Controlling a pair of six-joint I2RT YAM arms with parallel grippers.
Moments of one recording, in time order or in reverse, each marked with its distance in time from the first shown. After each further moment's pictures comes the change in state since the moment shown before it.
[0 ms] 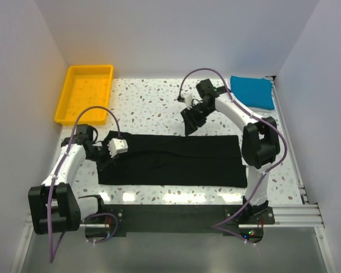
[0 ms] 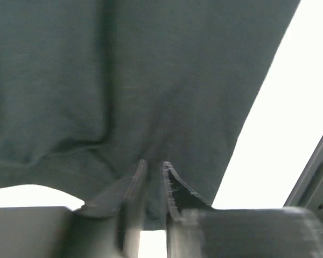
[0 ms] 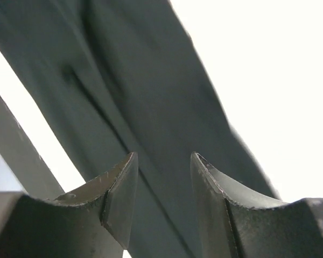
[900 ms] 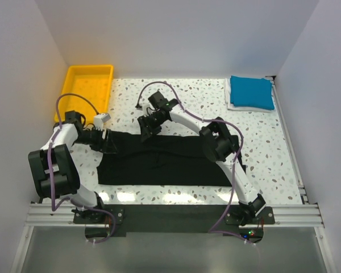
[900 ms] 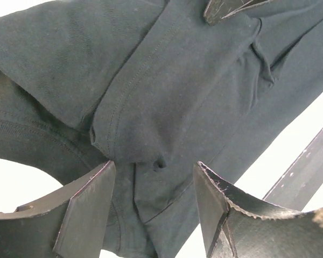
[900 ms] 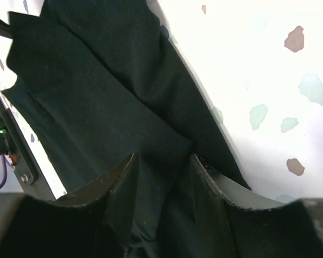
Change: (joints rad) left arm 0.199 0.369 0.246 0.103 0.183 -0.637; right arm 0.349 0.538 0.523 0.283 -0.071 0.515
